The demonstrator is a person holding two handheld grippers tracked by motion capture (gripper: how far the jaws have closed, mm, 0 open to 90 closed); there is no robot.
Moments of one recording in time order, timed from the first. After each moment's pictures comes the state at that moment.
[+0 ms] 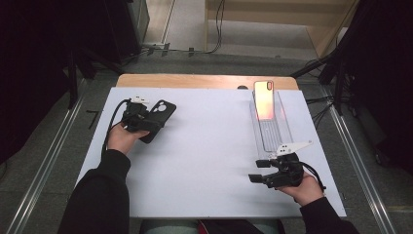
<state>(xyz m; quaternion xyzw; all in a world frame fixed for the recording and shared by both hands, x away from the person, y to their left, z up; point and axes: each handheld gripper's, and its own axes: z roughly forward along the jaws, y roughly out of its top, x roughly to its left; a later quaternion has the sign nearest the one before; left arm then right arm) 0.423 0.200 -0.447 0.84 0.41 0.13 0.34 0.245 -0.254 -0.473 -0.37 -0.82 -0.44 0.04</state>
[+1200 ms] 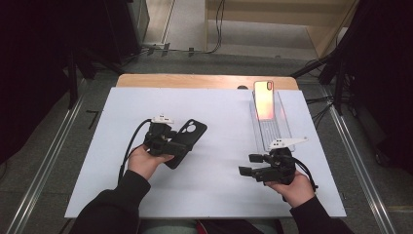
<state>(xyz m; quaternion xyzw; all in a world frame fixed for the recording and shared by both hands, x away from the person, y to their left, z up) 0.333 0.126 -0.434 0.84 0.38 0.04 0.39 0.246 -0.225 -0.451 -0.43 -0.78 -0.46 0.03</state>
